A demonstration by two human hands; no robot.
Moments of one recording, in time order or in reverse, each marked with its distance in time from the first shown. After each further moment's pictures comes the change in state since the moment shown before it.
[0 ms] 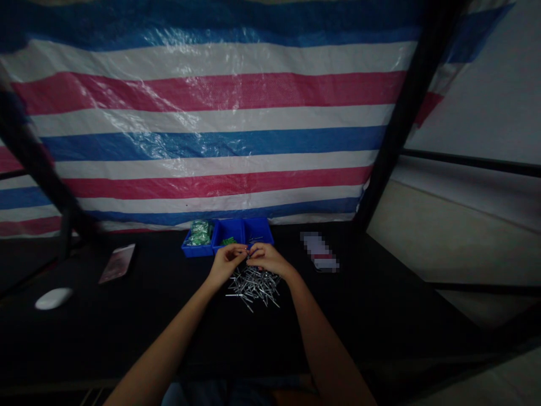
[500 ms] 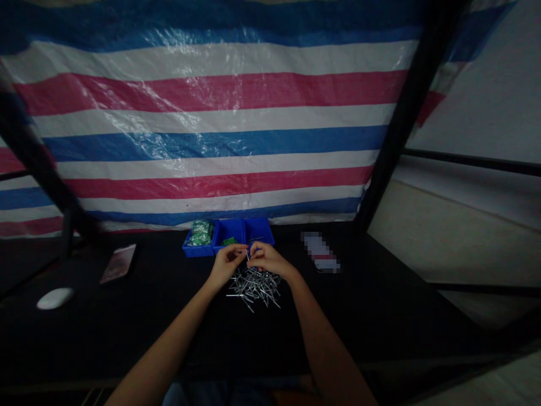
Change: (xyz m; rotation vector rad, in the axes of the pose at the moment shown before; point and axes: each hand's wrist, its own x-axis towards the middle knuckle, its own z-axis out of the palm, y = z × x) left_hand -0.001 -0.002 -0.003 0.110 -0.005 0.033; right_hand -0.004 -0.004 0.001 0.063 -0.069 -0.019
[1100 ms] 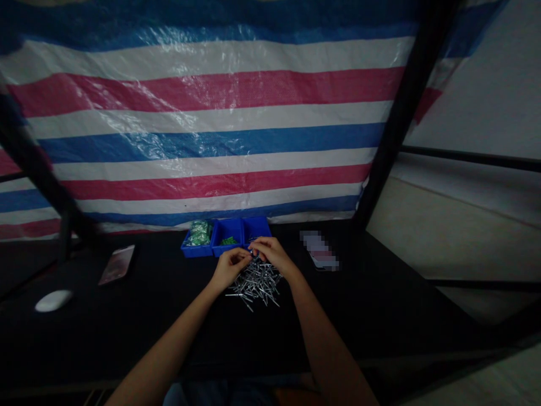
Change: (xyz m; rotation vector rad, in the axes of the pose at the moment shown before) left_hand -0.008 0.000 0.009 0.045 -0.074 -0.005; right_hand 0.003 -0.010 -0.005 0.001 0.262 -0.144
